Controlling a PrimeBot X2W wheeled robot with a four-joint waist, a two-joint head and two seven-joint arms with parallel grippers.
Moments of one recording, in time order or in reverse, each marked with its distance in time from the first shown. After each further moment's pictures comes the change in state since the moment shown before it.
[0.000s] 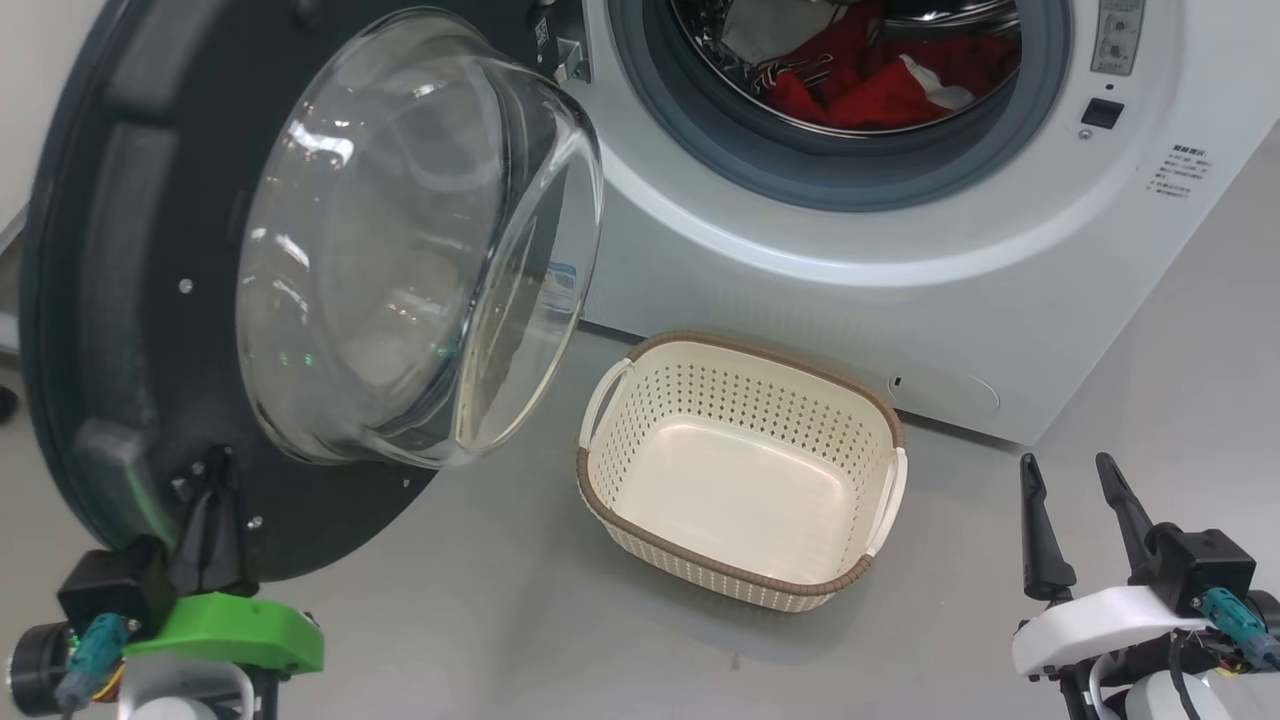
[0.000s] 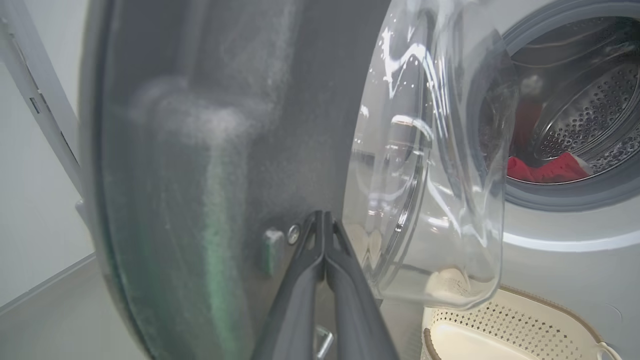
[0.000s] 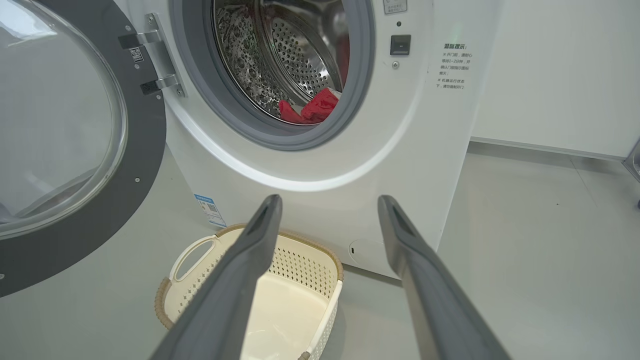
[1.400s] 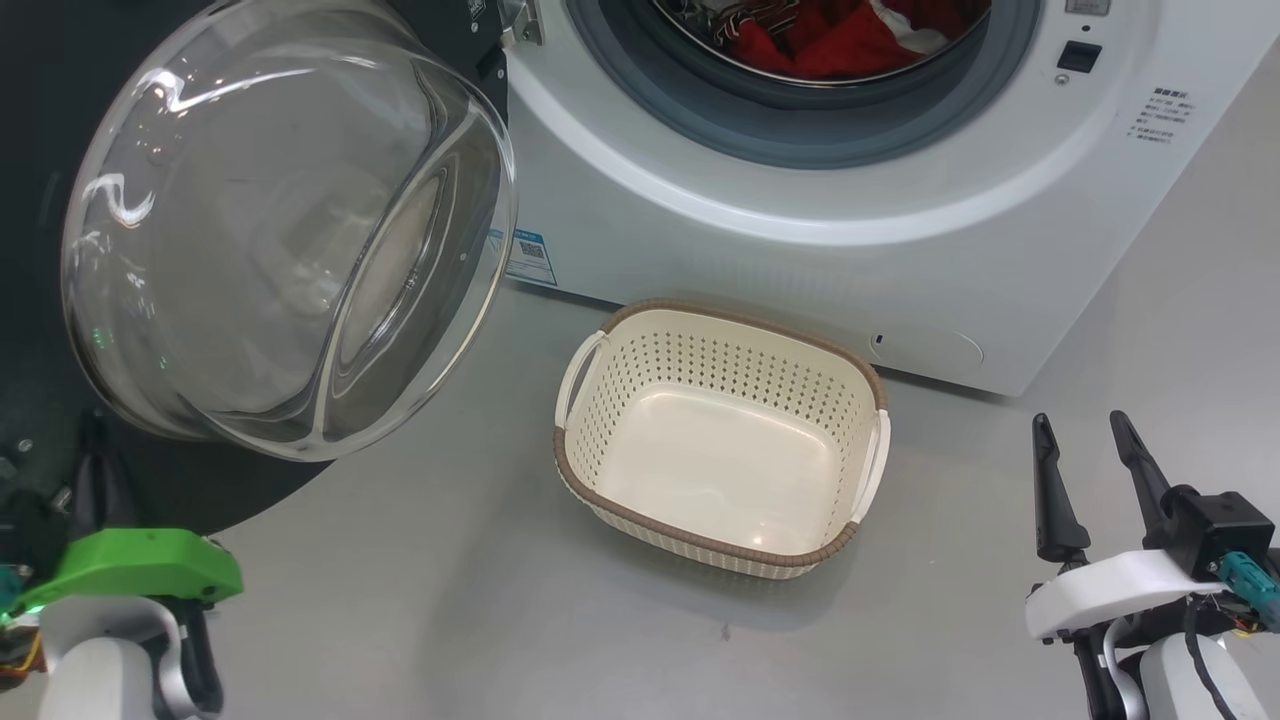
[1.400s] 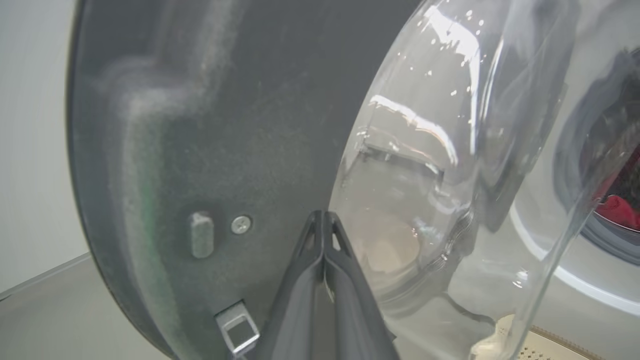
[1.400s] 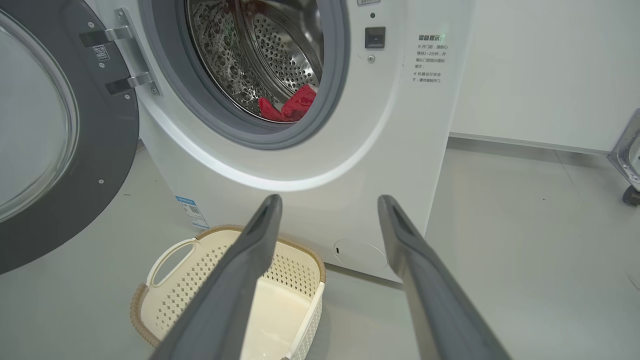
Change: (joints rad) left arm -0.170 -0.018 0.198 0.217 -0.032 0.008 -0.044; right arm -0.059 -0.018 -0.017 0.002 -0.018 0.025 0.000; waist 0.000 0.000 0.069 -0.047
